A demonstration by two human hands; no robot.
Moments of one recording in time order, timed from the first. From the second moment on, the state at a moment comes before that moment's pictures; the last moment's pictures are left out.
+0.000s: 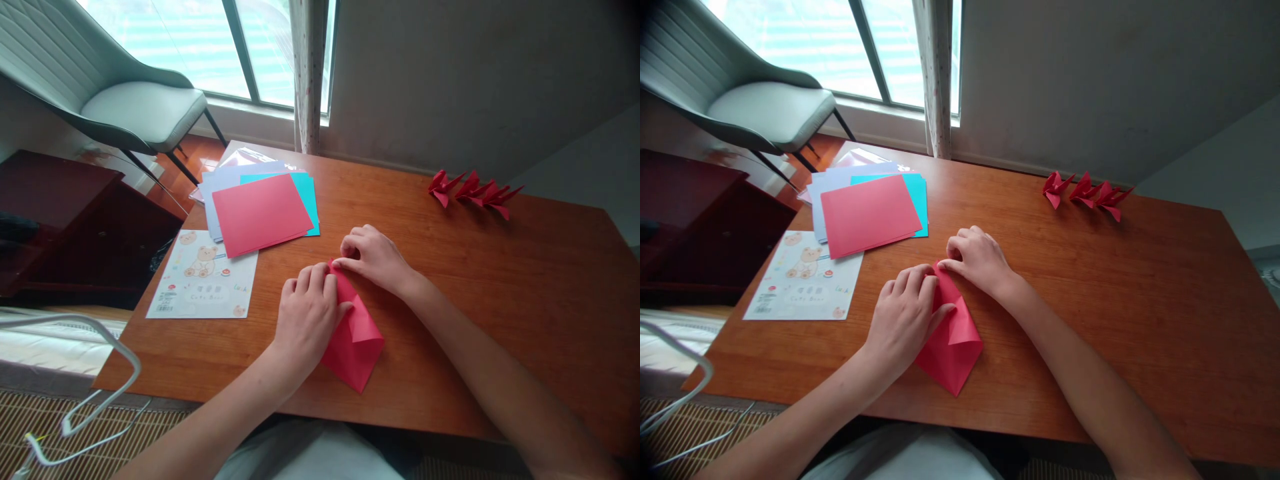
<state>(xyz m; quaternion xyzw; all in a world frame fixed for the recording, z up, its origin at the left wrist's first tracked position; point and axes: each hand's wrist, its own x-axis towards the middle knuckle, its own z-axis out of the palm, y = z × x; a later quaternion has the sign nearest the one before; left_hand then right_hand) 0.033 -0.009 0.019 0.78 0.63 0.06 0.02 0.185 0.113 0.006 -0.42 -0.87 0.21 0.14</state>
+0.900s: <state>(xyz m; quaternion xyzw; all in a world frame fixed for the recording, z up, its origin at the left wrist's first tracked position) 0.032 -0.009 0.016 0.78 0.62 0.07 0.02 0.214 0.081 0.018 -0.44 -0.87 0.21 0.08</state>
